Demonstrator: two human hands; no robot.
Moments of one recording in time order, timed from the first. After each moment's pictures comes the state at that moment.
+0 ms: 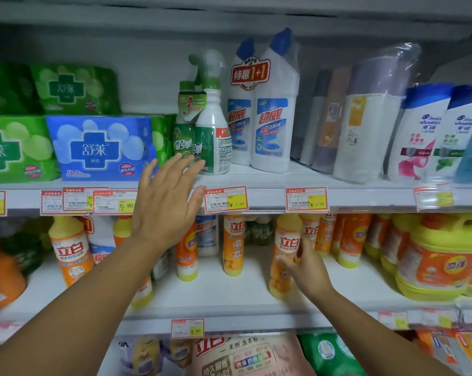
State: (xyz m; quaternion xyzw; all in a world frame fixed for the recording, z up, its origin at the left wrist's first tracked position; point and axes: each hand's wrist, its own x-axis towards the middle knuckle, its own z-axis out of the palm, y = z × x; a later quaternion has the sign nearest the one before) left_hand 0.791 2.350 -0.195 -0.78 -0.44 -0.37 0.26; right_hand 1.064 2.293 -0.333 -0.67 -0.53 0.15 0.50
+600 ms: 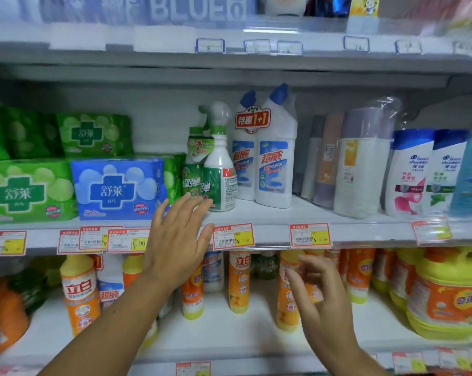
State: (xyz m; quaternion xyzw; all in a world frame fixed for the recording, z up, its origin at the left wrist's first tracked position) left_hand 0.789 2.345 -0.191 -0.79 -0.44 -0.36 0.24; right_hand 0.993 2.209 -0.253 -0.49 -0.57 -0.05 0.66
